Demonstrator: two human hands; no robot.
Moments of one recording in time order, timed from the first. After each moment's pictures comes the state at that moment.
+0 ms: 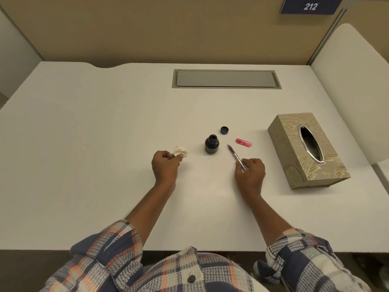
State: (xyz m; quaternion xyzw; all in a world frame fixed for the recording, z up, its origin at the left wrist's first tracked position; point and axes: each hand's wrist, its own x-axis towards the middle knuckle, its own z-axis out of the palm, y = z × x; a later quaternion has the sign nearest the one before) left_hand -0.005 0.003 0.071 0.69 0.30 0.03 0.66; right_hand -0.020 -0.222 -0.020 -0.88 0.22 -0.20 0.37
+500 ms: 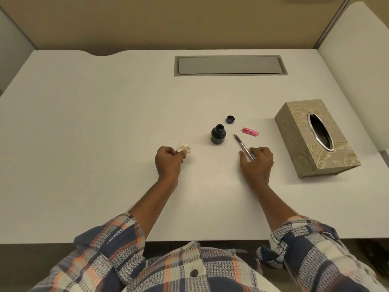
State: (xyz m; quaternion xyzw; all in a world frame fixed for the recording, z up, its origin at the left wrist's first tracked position) left_hand -0.010 0.022 0.055 0.70 0.30 0.00 0.65; right_hand -0.020 -0.220 -0.020 -0.89 0.23 -0.19 0.35
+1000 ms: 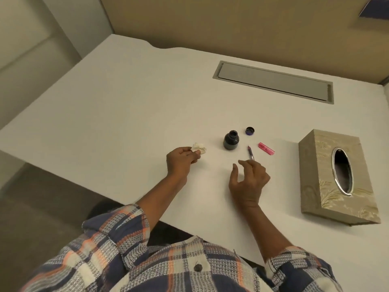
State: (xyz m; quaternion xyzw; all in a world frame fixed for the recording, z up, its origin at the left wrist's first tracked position) left_hand -0.044 -0.025 0.065 0.61 0.36 0.06 0.71; right_hand -0.039 -0.207 -0.013 -0.89 -0.04 -0.32 0.32
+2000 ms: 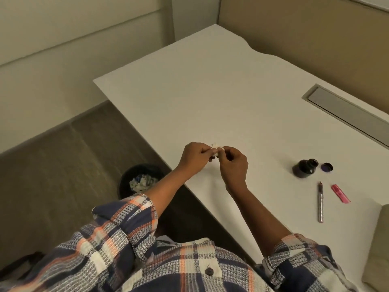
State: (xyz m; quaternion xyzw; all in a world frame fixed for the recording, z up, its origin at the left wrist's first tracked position) left_hand -0.136 0.095 0.076 0.79 0.31 0.10 0.52; right_hand -0.079 -0.010 0.060 -0.81 -0.11 0.15 0.56
